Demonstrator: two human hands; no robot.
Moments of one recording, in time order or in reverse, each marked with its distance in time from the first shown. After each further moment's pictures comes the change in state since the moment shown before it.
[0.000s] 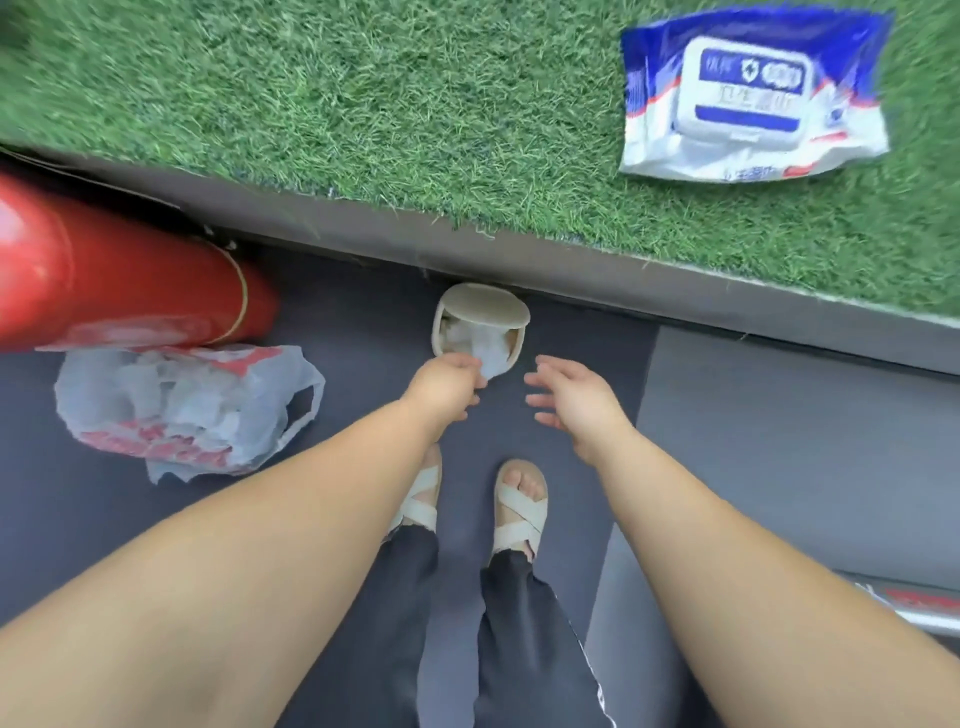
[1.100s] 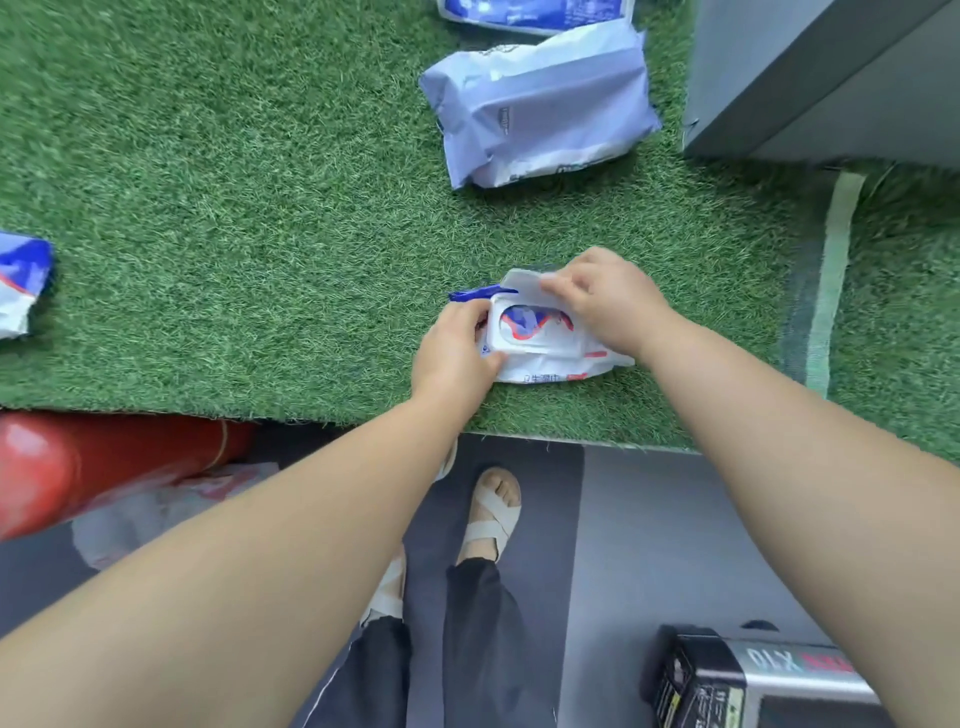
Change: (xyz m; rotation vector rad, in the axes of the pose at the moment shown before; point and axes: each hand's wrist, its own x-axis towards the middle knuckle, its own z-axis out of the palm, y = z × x) left_hand -0.065 0.225 0.071 0.582 0.372 0.670; right_hand 0.008 -0.240 -0.179 -0.891 0.126 -0.655
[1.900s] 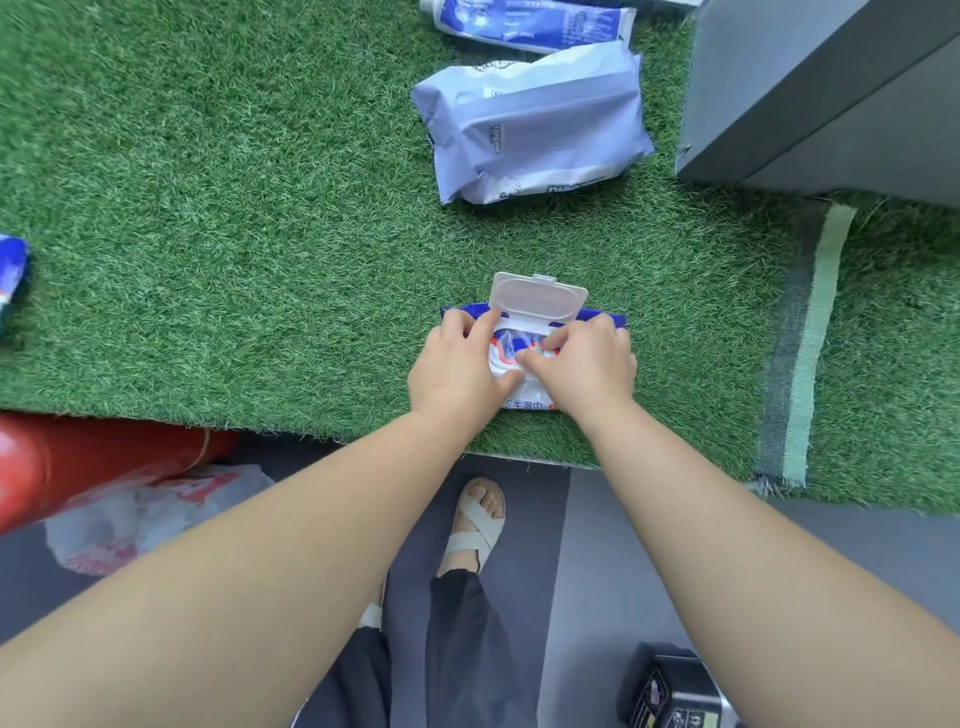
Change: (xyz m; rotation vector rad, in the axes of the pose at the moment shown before) left_hand 0.002 0.017 0.011 0.295 -0.044 -0.019; right_hand -0.023 -0.012 0.032 -0.062 0.115 0.370
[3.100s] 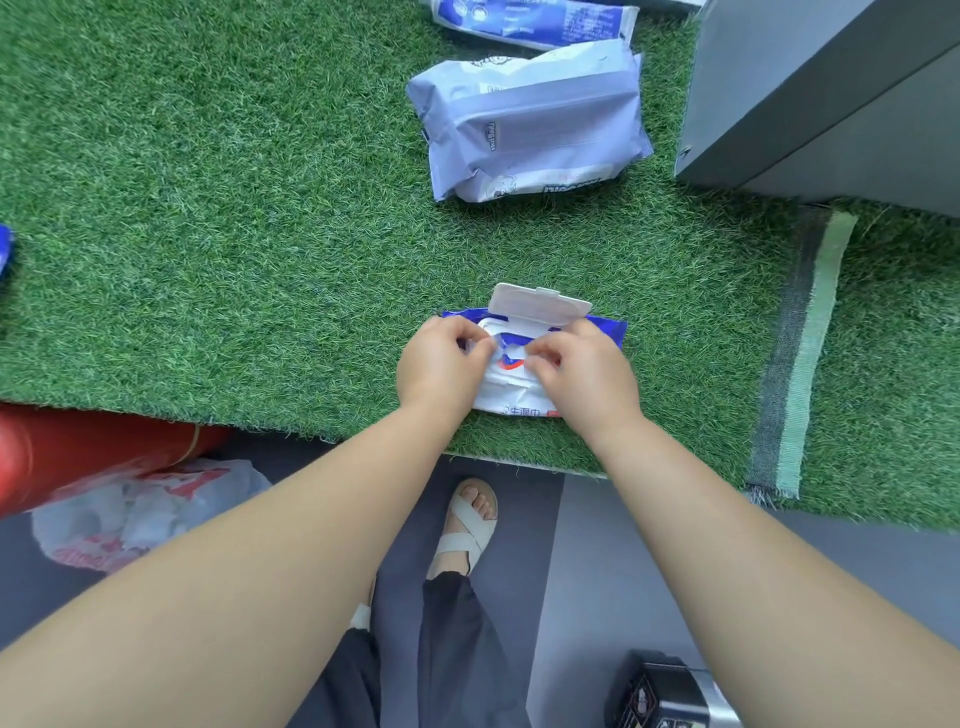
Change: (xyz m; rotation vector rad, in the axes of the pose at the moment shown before) left_hand 0.005 0.004 -0.003 -0.430 0.091 -0.216; right_hand 0.003 0.022 0.004 0.078 0.009 -0.282
